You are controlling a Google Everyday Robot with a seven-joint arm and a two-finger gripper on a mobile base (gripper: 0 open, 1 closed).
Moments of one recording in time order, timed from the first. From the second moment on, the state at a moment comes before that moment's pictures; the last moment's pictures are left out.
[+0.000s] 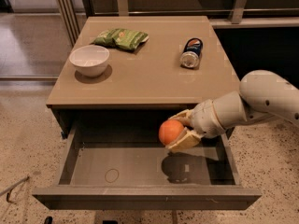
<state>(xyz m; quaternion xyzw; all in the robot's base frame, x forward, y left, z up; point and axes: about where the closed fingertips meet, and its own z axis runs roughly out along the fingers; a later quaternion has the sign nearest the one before) 0.486 -0.075 0.737 -0.61 0.67 0.27 0.32</state>
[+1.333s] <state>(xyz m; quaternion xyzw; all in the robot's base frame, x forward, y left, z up) 0.533 -0.062 0.842 -0.62 0.66 0.24 0.36</state>
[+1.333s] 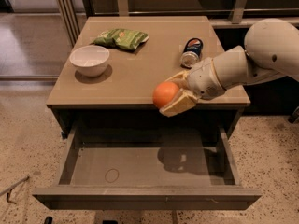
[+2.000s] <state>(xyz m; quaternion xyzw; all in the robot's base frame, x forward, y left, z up) 0.583 -0.051 0.847 -0.62 0.64 0.23 0.40</state>
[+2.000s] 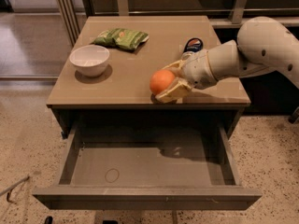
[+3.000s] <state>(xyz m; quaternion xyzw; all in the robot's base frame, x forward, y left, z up) 0.615 -0.047 0.831 -0.60 0.63 0.24 0.44</state>
